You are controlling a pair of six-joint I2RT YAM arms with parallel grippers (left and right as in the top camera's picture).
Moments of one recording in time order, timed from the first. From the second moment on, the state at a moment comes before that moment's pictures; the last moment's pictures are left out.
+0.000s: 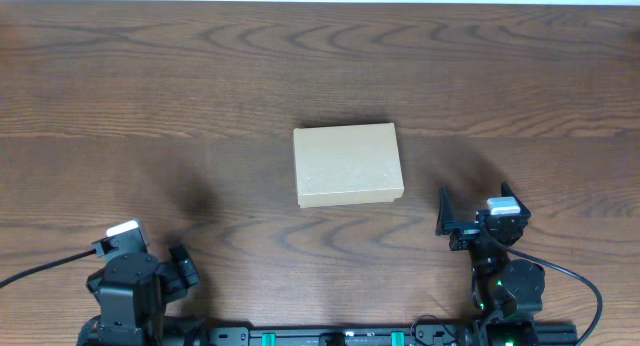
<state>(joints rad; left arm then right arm) -0.14 0.32 0.67 -1.18 -0.32 -0.36 0.07 0.05 0.01 -0.07 0.00 -0.03</state>
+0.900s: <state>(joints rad) -0.07 0.01 0.11 -0.10 -0.26 0.05 0.07 0.05 0.01 -0.07 0.00 -0.03</state>
